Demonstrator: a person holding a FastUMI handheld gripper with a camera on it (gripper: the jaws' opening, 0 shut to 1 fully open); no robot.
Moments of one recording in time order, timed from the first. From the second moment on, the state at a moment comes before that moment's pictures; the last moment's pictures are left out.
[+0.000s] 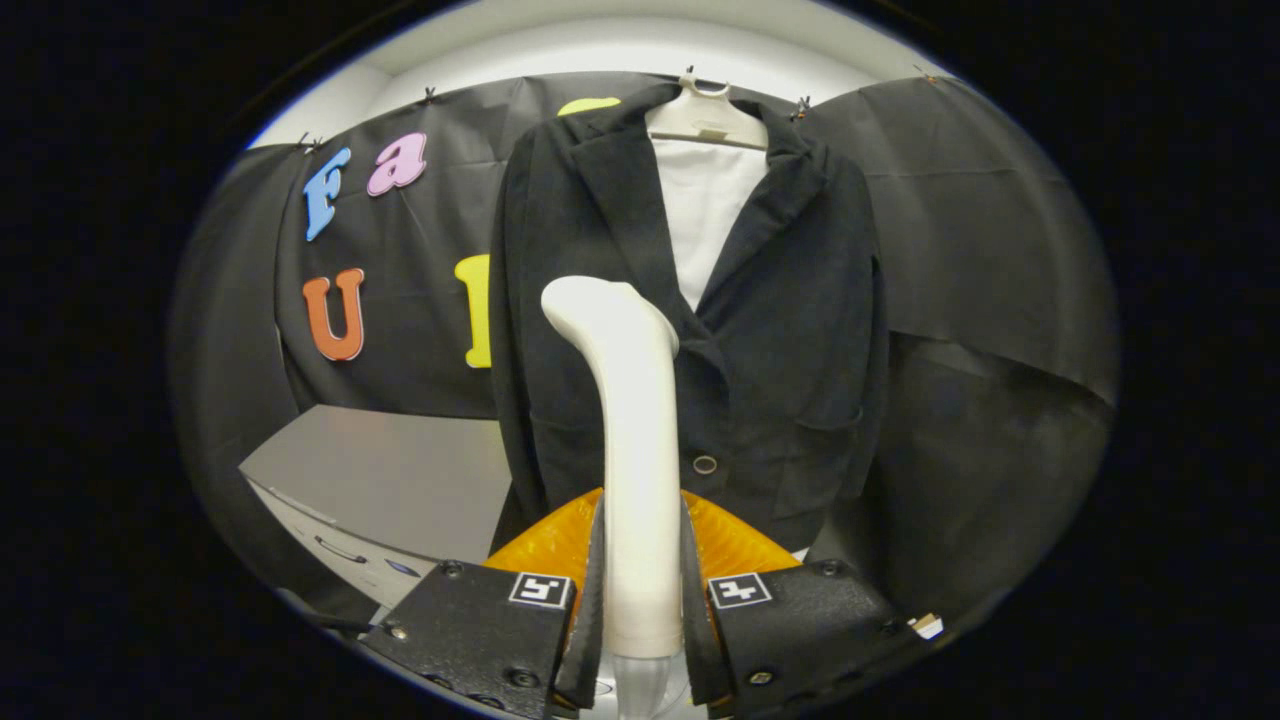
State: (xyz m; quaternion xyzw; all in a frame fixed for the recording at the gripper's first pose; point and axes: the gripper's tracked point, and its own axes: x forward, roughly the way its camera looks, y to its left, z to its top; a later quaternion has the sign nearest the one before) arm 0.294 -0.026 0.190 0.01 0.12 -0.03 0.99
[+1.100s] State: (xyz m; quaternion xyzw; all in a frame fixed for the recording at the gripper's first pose) arm 0.293 -0.037 0.065 0.00 0.23 -0.03 0.97
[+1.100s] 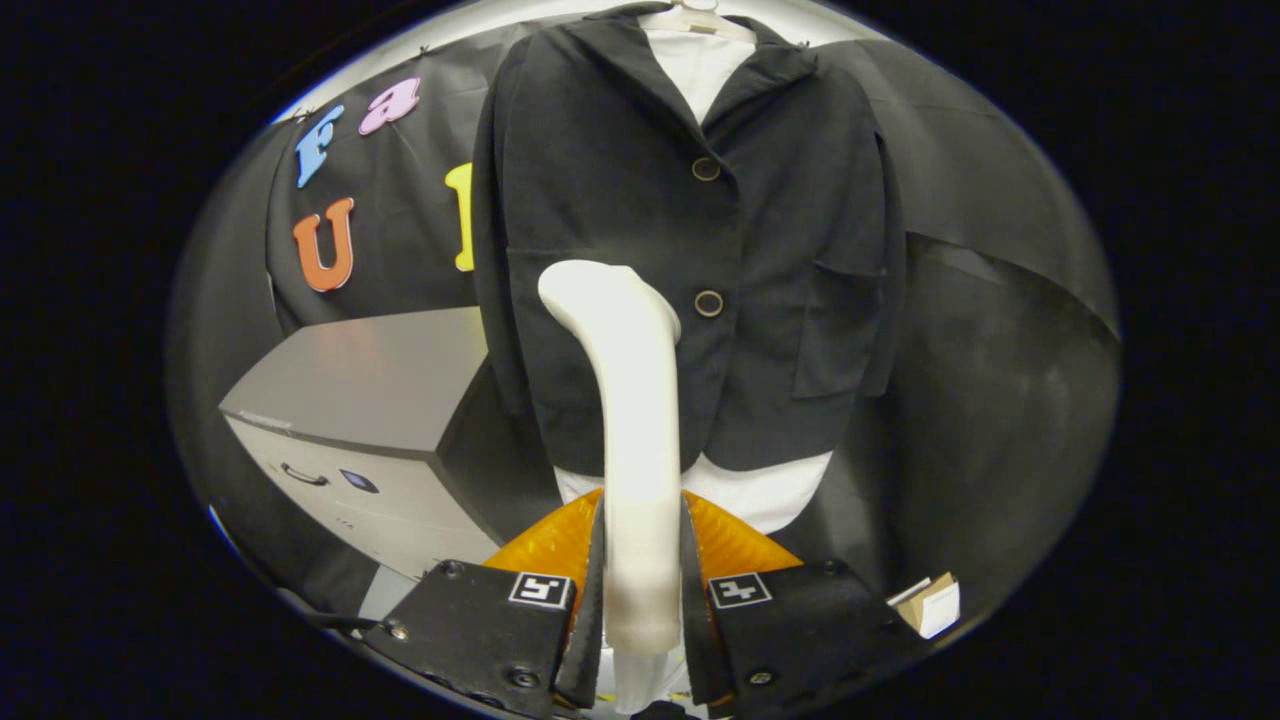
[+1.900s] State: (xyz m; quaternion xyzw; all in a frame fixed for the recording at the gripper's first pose) arm 0.273 -0.034 -0.017 0.01 0.30 -0.02 0.95
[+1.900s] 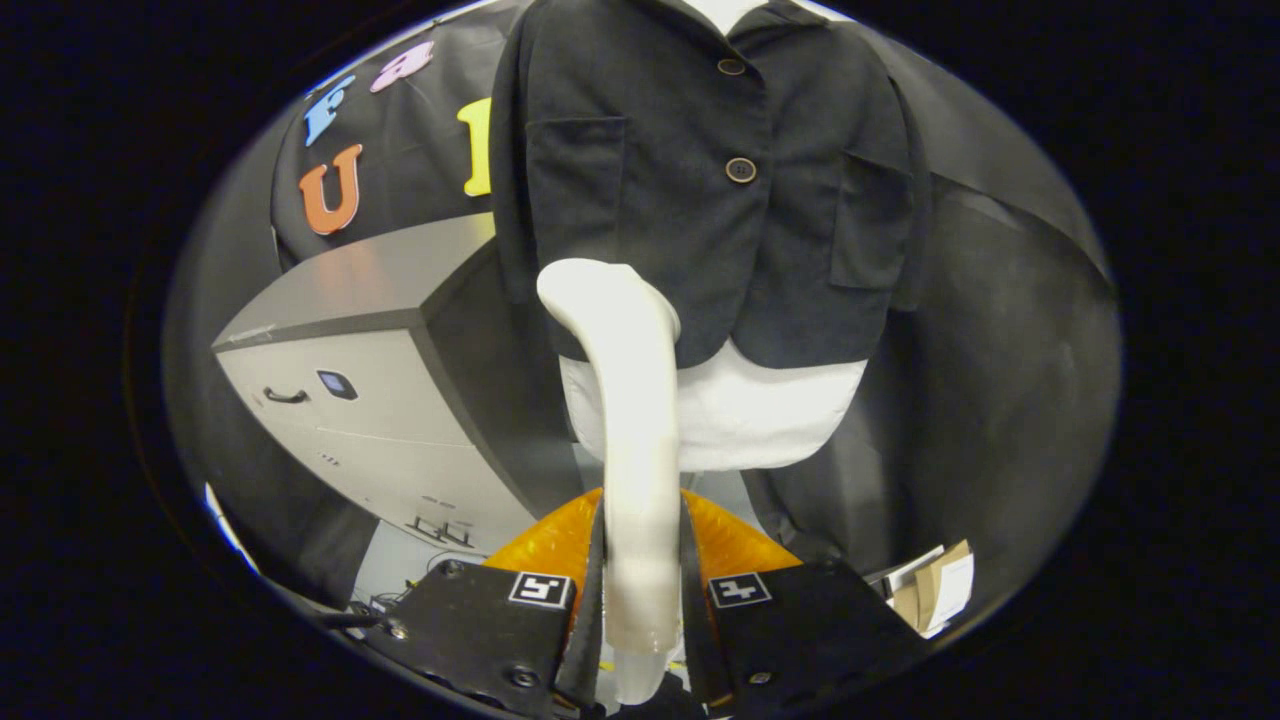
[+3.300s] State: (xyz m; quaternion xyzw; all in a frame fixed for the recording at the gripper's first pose) arm 0.266 -0.206 0.350 0.13 0.00 -0.09 0.99
